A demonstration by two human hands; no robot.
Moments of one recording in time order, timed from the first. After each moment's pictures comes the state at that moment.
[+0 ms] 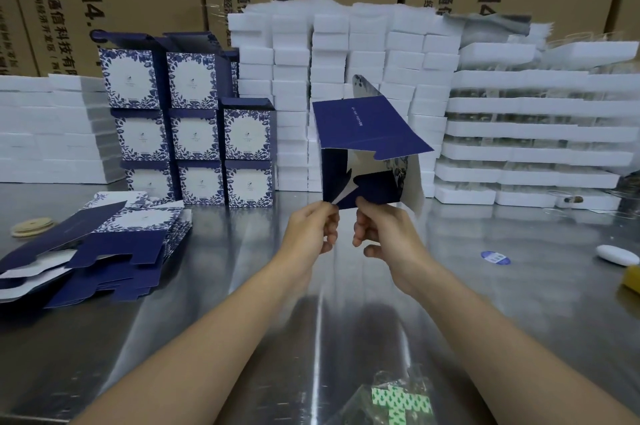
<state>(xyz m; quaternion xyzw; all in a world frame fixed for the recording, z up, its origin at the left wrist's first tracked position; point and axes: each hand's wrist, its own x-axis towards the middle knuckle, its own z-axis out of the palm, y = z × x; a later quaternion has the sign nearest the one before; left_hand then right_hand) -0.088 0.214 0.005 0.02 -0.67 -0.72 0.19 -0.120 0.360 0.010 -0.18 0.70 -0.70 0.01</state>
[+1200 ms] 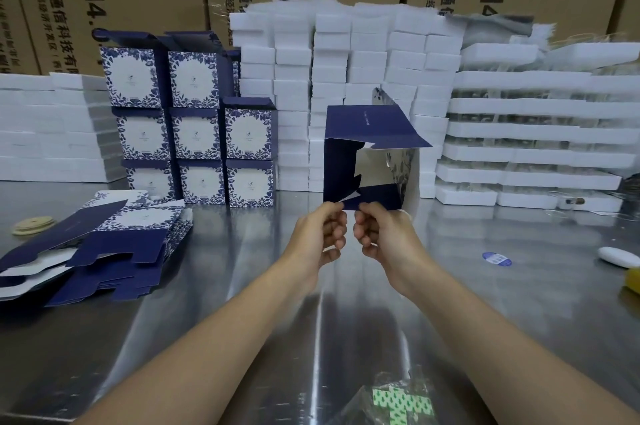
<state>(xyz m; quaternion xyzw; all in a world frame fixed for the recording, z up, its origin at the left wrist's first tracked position) -0.082 0.220 0.004 0.01 -0.64 -0.77 0.10 -0.109 0.354 0.014 -0.14 0.65 -0.74 0.03</state>
